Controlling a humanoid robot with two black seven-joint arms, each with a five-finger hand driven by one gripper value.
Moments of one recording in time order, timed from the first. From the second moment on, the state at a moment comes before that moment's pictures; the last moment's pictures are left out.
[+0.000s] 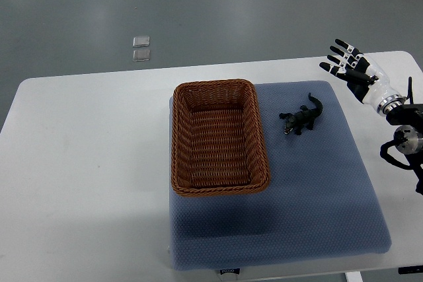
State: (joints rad) left arm -0.02 0.00 -0.09 -0.17 0.04 0.00 0.10; right arm 0.63 -0.28 1.03 0.54 -0.58 0.32 0.31
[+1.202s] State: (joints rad) left arm -0.02 0.00 -0.09 -0.17 0.04 0.00 0.10; right arm 0.65 -0.31 1.03 0.54 -0.58 0.31 0.31
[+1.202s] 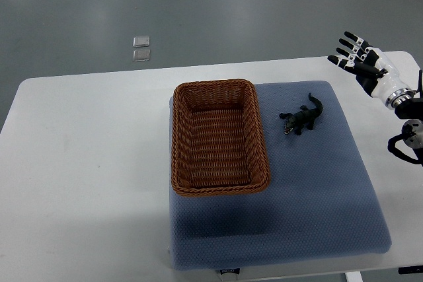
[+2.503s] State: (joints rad) left arm -0.02 0.00 -0.09 -0.17 0.04 0.00 0.10; right arm 0.67 -0.43 0.88 0.60 -0.73 0.33 0.32
